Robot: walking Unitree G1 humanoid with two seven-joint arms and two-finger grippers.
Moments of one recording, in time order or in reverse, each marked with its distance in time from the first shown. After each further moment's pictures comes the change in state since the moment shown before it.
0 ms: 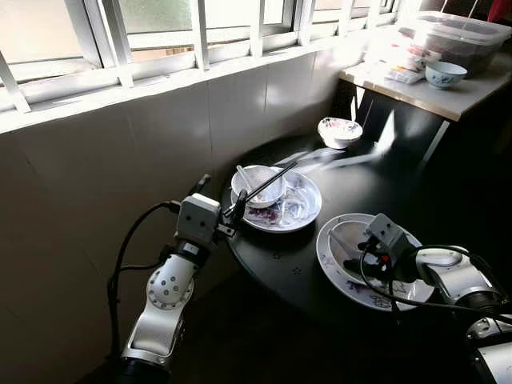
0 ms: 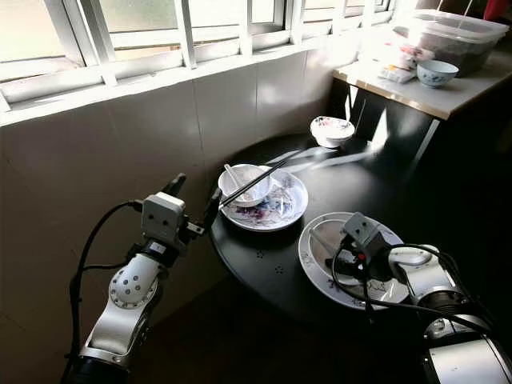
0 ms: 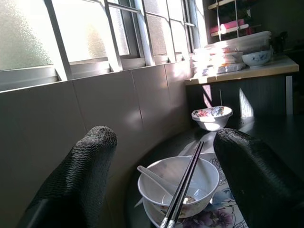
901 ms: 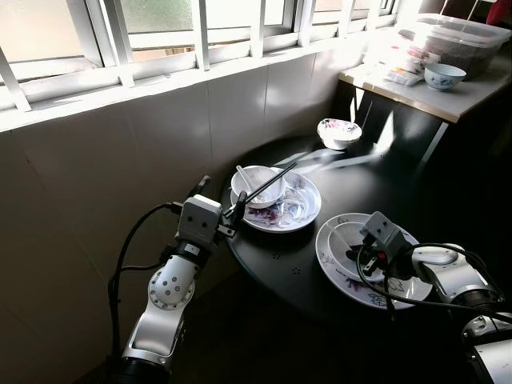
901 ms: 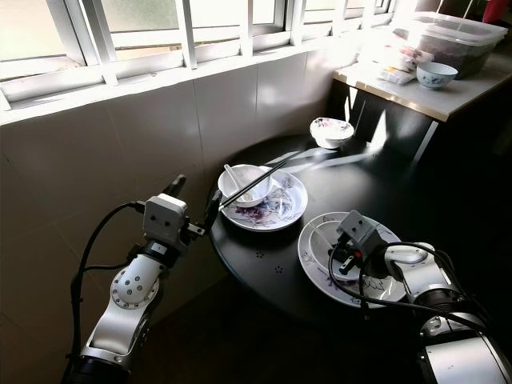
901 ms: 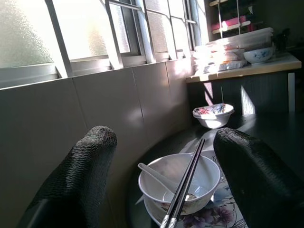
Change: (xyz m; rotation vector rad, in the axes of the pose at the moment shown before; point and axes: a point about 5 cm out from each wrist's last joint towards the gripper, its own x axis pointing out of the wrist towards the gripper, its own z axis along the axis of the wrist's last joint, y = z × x) left arm 0.000 -0.001 -0.002 0.013 0.012 0.006; right arm 0.004 0.000 0.008 -0.028 -0.028 -0.029
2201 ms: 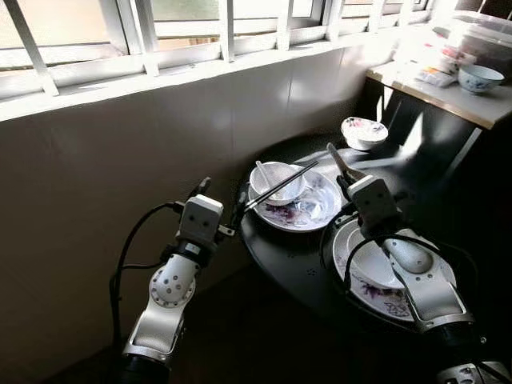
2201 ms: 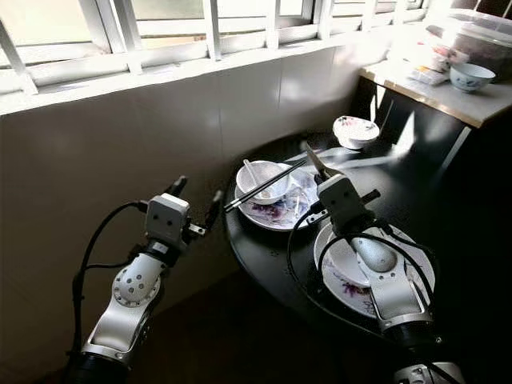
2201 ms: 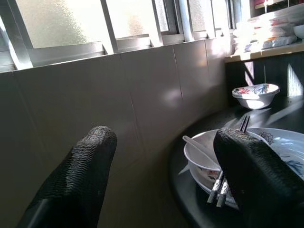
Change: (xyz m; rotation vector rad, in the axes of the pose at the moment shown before) left arm 0.001 0.007 -0.005 0.035 0.025 0.019; right arm -0.016 0.048 0.087 -0.231 -0.631 -0.553
